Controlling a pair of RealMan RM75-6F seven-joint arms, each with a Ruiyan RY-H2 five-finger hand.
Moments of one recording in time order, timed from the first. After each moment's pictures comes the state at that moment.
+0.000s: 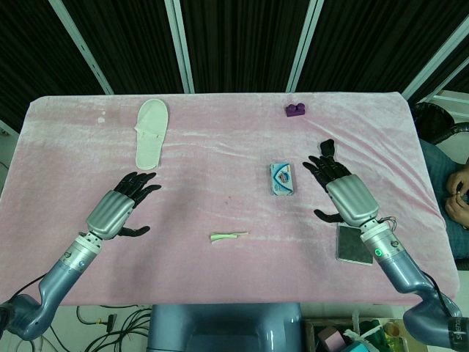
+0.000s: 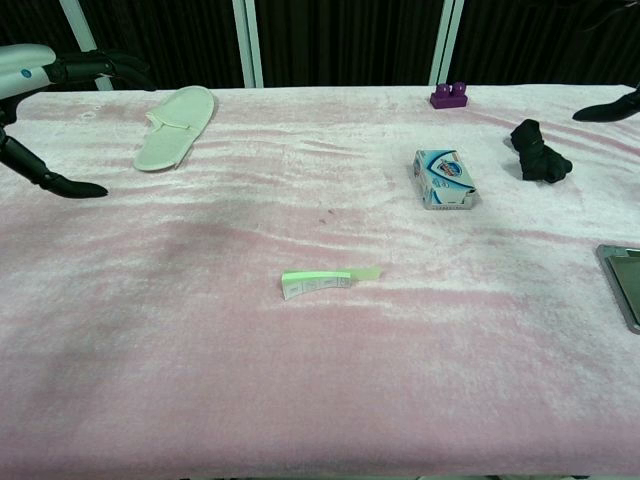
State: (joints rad) left arm -0.55 -1.31 -0.08 -1.54 1.57 1.14 -0.06; right arm 0.59 -1.07 0.21 -1.75 -1.37 1.03 -0.08
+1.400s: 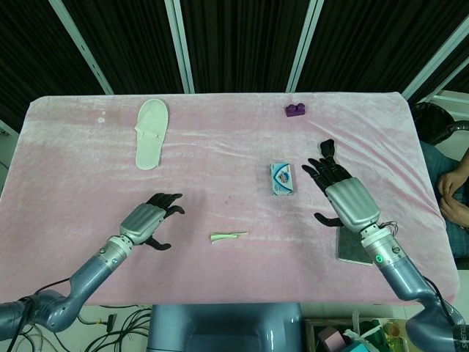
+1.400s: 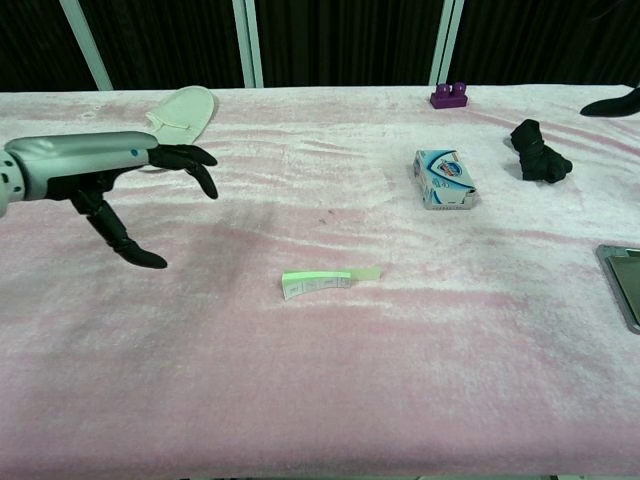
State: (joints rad) left arm -0.71 -1.35 -0.11 -1.70 1.15 0.81 0.20; right arm 0.58 -1.03 0.20 -1.83 -1.34 1.06 -0.15
